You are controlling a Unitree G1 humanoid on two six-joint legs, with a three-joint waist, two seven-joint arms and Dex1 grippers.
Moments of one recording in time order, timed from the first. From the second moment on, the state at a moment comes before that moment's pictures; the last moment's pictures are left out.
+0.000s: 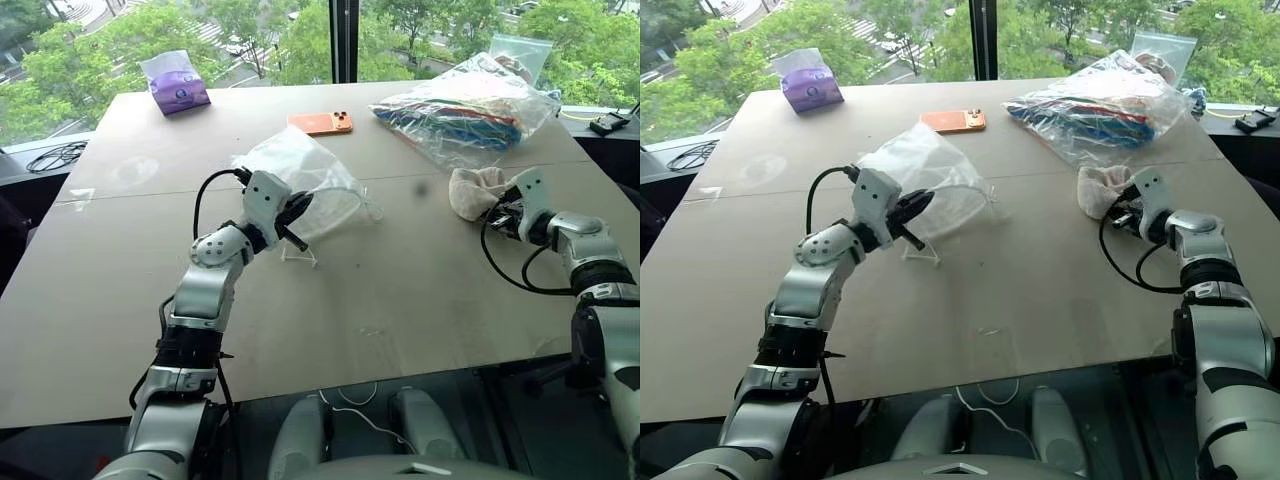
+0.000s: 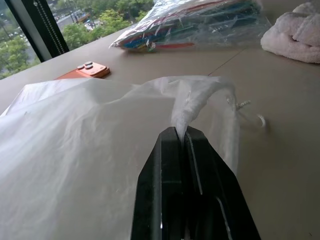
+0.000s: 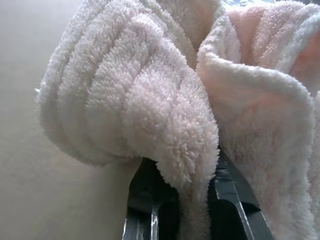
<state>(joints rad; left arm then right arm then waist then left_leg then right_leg) -0.48 0.39 0.04 0.09 -0.20 0.29 -0.59 -0.90 -0.55 -0.13 1.09 0.07 0.13 0.90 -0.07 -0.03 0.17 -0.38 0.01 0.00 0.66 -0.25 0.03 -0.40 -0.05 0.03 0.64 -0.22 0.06</state>
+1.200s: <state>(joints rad) -0.69 0.26 0.23 -0.07 -0.68 1.03 -0.35 -0.42 -0.15 0.30 -0.13 0.03 0.46 0.38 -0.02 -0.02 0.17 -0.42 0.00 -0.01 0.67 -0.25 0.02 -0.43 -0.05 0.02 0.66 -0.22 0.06</state>
